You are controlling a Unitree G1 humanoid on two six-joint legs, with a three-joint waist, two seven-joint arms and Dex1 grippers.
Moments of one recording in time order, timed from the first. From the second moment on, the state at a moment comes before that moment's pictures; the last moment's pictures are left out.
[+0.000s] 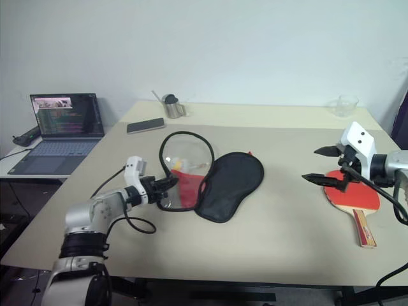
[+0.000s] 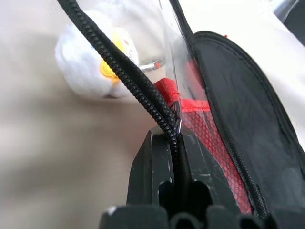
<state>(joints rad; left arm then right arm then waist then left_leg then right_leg) -0.63 0.42 0.24 0.34 -0.43 0.80 -0.64 -0.56 -1.04 -0.14 -0.02 0.36 0.55 1.16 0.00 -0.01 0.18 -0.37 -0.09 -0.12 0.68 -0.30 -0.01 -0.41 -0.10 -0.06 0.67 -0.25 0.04</state>
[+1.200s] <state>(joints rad) -0.82 0.14 0.20 0.60 -0.37 0.50 -0.42 -0.50 -1.04 -0.14 -0.05 0.38 0.55 1.14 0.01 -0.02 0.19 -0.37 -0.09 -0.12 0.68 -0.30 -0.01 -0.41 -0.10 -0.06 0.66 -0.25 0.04</state>
